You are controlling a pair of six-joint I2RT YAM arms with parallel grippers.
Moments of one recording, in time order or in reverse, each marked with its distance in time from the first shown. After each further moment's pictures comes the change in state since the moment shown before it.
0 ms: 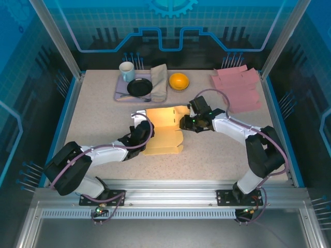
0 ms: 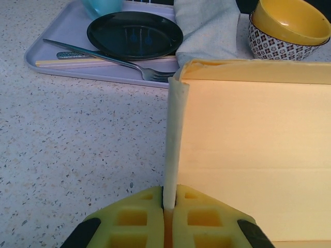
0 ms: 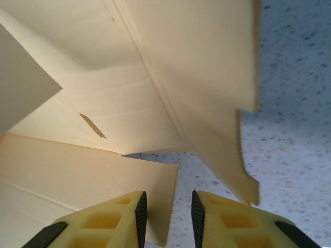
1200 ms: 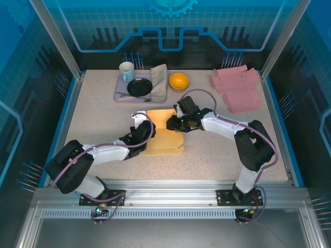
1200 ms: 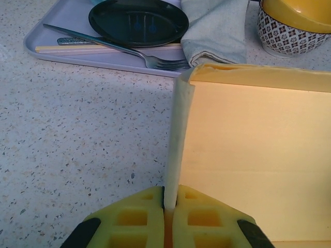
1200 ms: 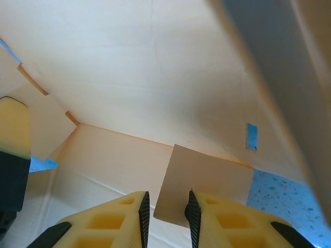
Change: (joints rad) left arm -0.001 0.028 0.020 -0.048 0.000 -0.043; right arm 0.103 0.117 0.105 0.056 -0.088 0.021
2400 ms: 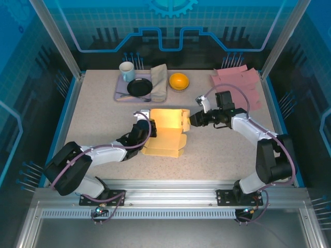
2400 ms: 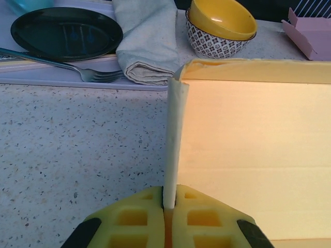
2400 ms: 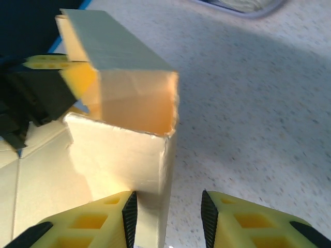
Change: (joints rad) left arm 0.031 -0.033 -0.047 0.182 0.232 0.119; right arm -0.374 -0.229 -0.188 0.047 -0.459 -0.683
